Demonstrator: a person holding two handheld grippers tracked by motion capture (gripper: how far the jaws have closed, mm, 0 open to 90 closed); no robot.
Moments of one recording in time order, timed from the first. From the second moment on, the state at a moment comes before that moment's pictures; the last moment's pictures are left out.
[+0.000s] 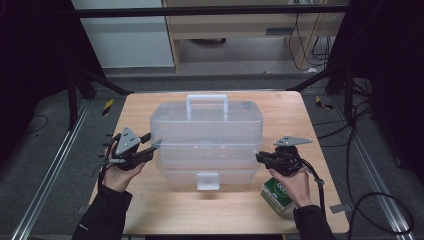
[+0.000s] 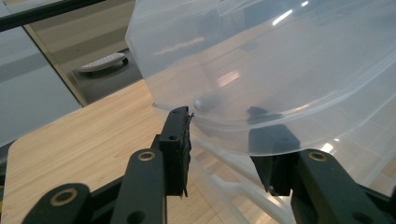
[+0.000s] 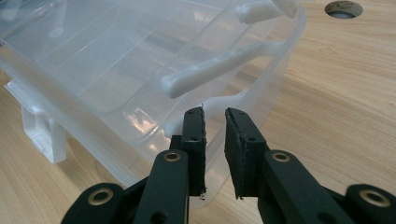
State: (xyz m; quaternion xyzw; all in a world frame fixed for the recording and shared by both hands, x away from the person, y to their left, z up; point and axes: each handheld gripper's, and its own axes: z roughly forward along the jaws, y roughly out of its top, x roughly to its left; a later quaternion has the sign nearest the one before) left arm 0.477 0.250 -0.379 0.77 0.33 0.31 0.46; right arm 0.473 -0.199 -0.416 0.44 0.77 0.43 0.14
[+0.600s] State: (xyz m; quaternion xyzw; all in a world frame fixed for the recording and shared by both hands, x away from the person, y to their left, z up) left arm 0.492 0.248 -0.358 0.75 0.34 0.32 0.47; right arm 0.473 -0.199 -0.417 0.45 0.77 0.43 0.14
